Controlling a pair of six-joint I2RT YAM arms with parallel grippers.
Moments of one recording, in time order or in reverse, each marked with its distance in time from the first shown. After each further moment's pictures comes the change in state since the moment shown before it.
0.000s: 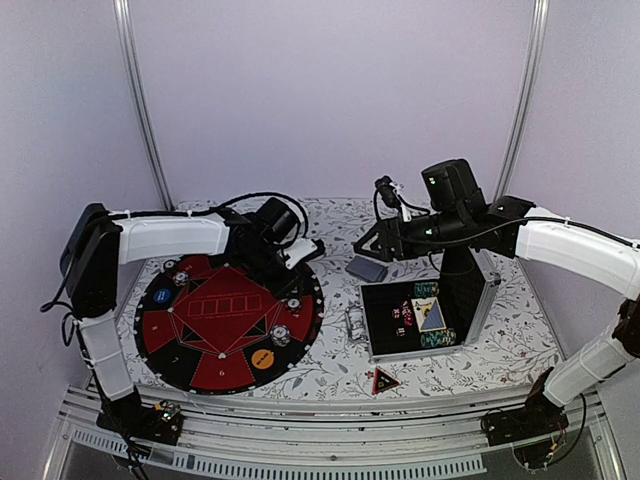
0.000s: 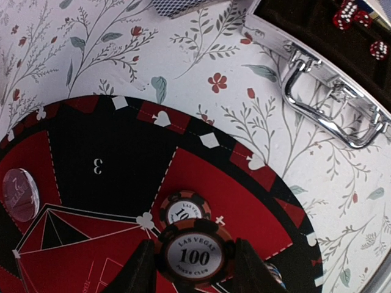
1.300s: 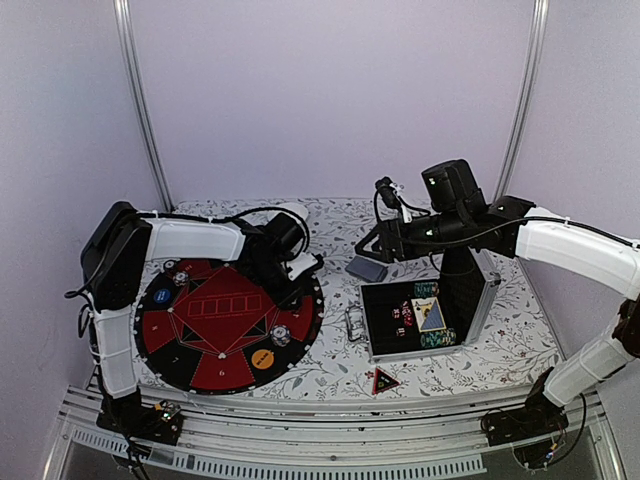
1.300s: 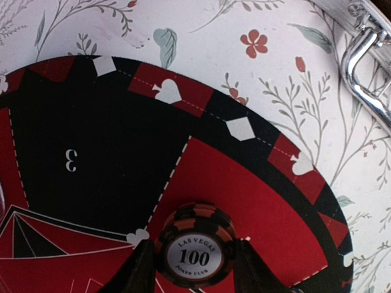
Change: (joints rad) left arm 0.026 0.152 0.027 0.008 -0.020 -0.024; right arm -0.003 0.000 -0.002 -0.015 0.011 -0.026
